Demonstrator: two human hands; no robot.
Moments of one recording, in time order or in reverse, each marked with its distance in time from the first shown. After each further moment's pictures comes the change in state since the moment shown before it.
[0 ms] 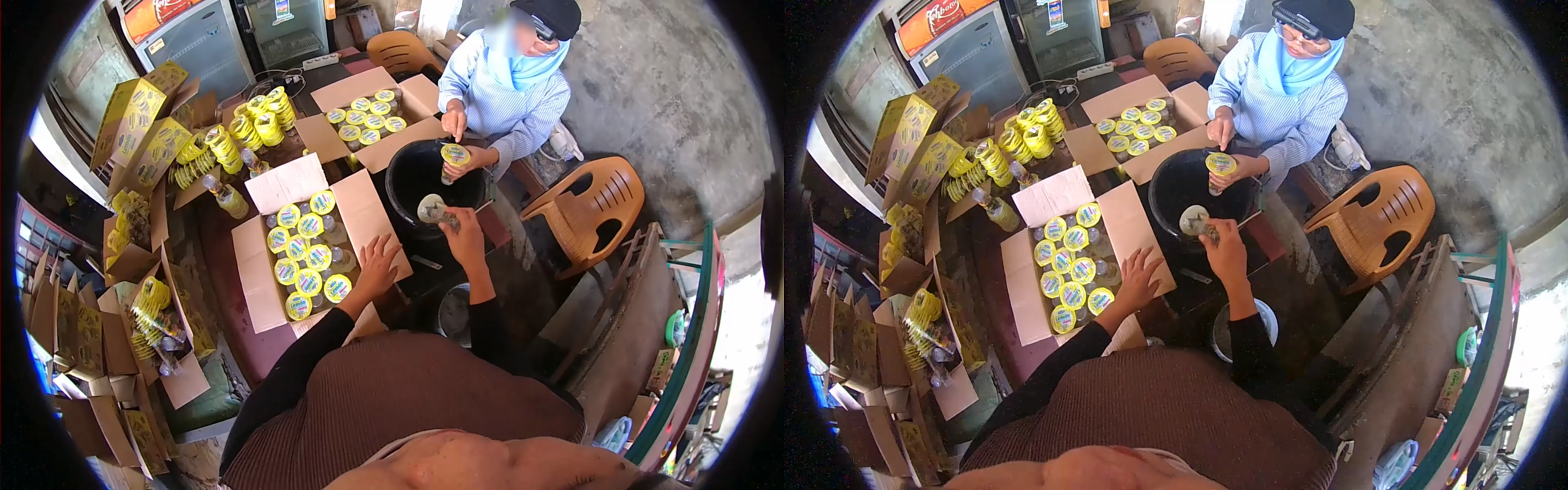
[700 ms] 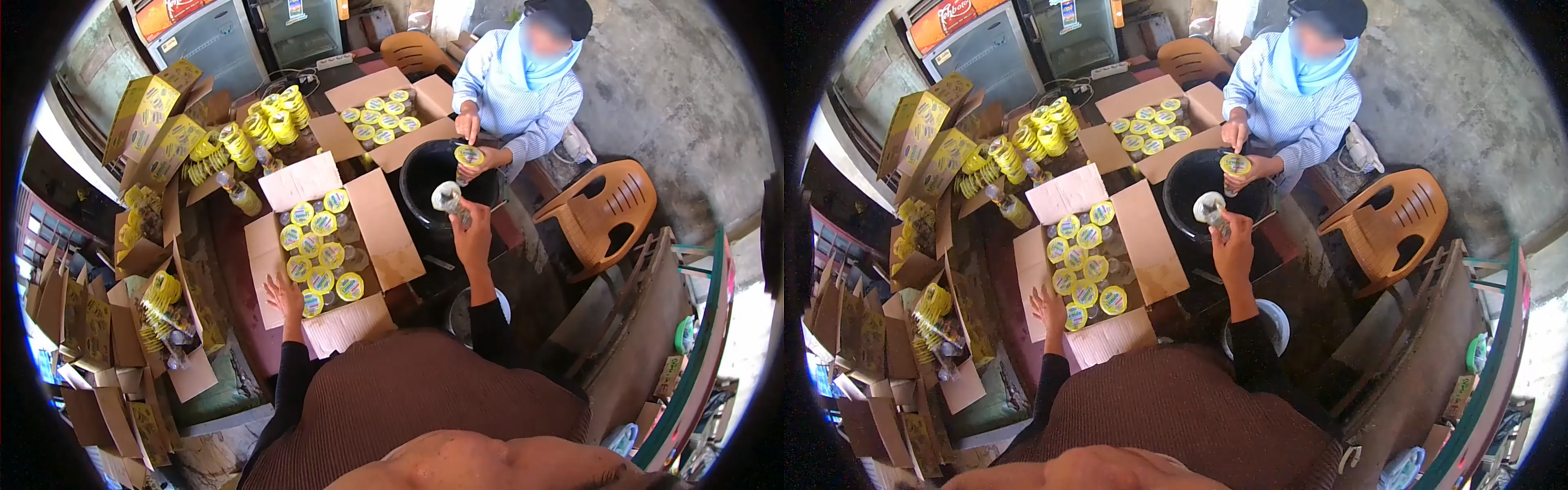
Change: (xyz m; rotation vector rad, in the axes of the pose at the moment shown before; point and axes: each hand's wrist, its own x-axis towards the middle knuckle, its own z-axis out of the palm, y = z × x) left_hand -0.137 -0.158 -0.074 0.196 0.318 -1.023; right_hand 0.002 -0.010 0.022 0.083 0.198 -0.077
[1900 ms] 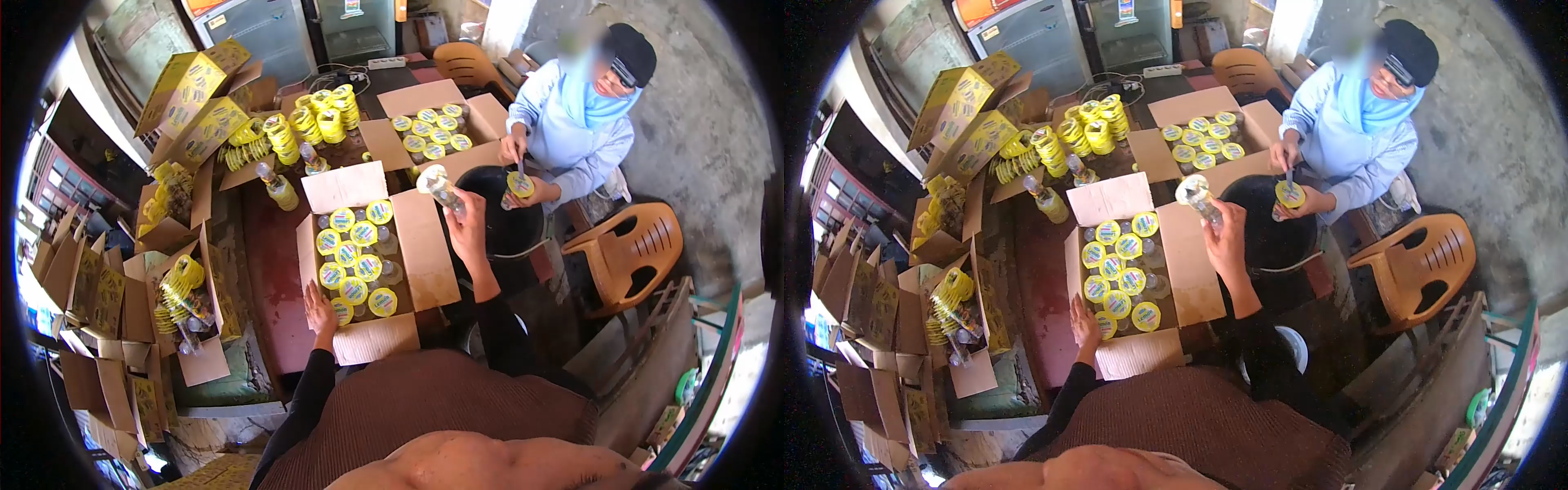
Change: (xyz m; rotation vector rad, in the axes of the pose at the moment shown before) left_hand -0.017 -0.022 0.024 -0.174 0.052 0.022; right_hand 0.063 -0.061 0.092 0.307 -0.058 -0.281
